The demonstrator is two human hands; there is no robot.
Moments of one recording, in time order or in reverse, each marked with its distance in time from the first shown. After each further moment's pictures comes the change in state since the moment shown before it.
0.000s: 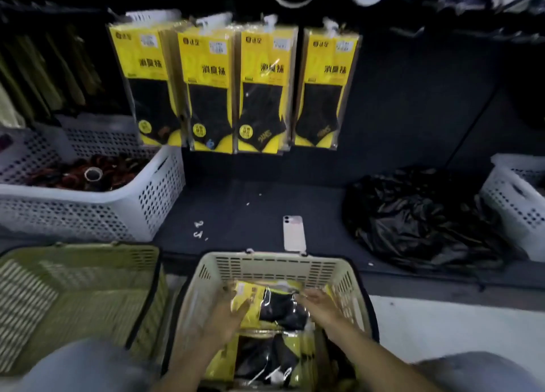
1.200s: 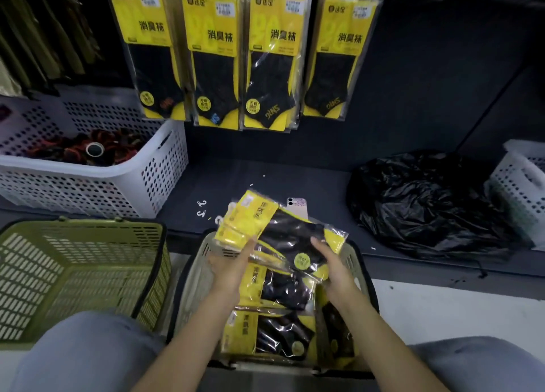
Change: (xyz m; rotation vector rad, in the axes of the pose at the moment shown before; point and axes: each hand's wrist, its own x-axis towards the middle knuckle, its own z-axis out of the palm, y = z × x) left_hand -0.003 0.067 -0.012 -0.642 0.226 -0.294; right_hand -0.023 -0.048 -0.014 0.612 -0.075 0.036
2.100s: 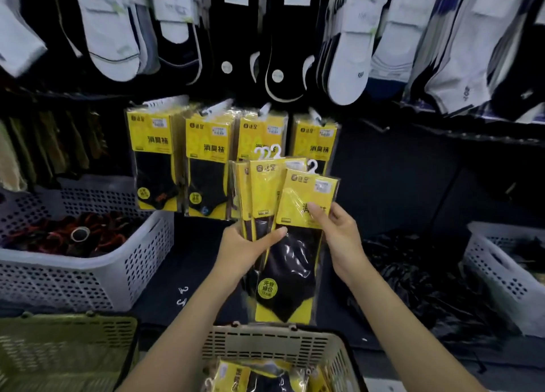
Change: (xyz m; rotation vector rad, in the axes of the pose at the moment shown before) left_hand -0.052 0.193 0.053 0.052 -0.263 0.744; right_hand -0.050 -0.209 0.072 -0.172 -0.207 -0.809
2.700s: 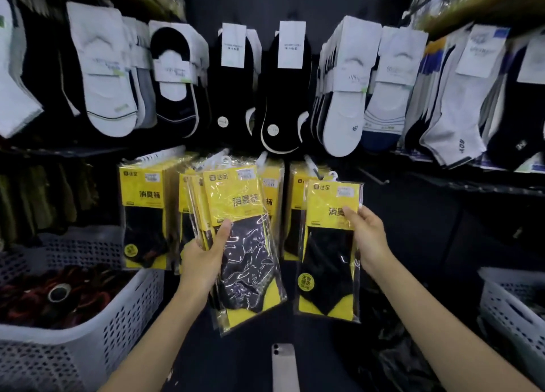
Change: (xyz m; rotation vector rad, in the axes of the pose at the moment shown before) left_hand 0.071 0.041 -0.036 0.136 0.289 0.020; right_hand 0.101 -0.048 -0.029 -0.088 0.206 -0.055
